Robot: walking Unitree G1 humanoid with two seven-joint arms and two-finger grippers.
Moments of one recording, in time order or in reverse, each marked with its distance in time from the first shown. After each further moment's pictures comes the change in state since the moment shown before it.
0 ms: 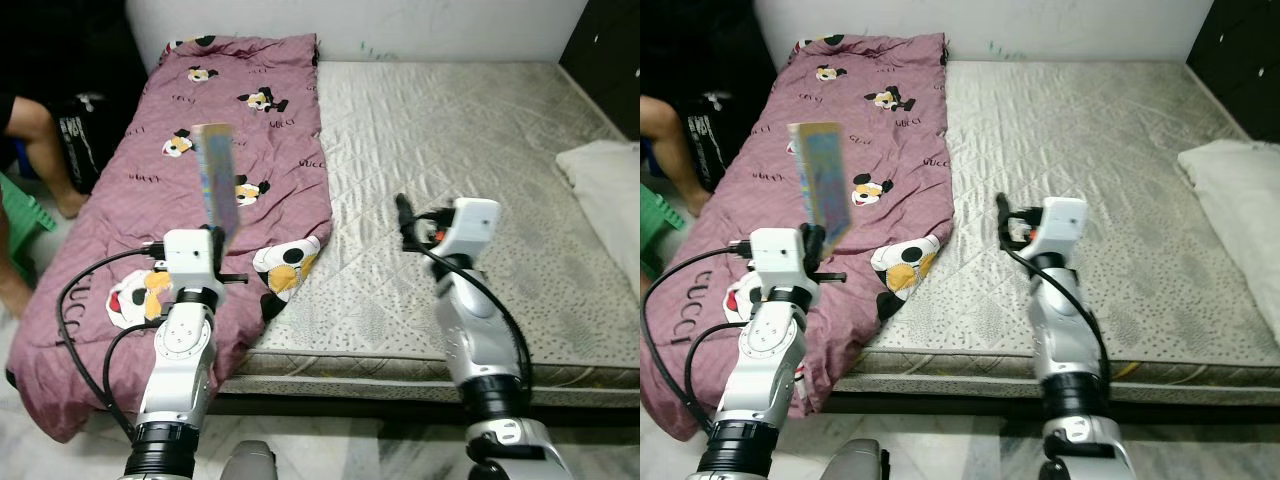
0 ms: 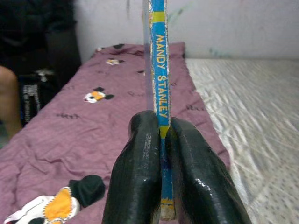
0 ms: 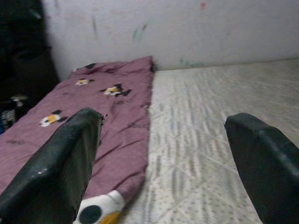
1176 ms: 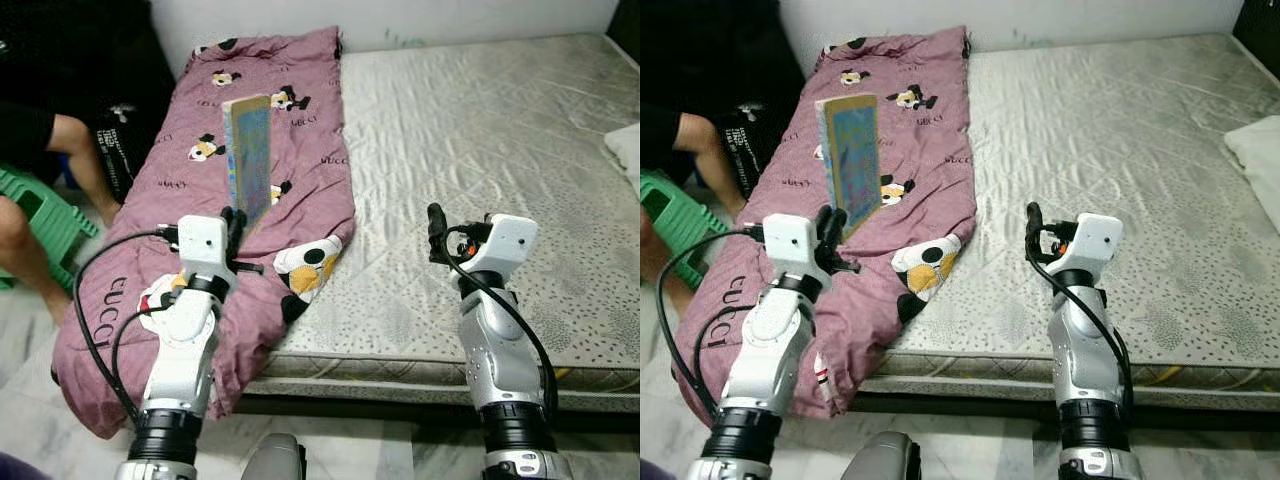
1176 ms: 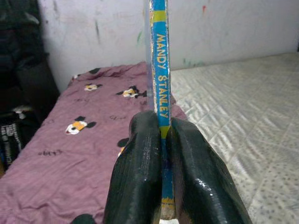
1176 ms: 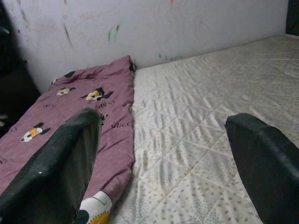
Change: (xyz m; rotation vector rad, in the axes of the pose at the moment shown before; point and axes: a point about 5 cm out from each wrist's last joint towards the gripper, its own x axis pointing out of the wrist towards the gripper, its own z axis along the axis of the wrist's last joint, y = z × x) left arm 0.010 -0.014 0.015 0.008 -0.082 -0.188; right arm -0.025 -0.031 0.004 0.002 -0.036 -0.162
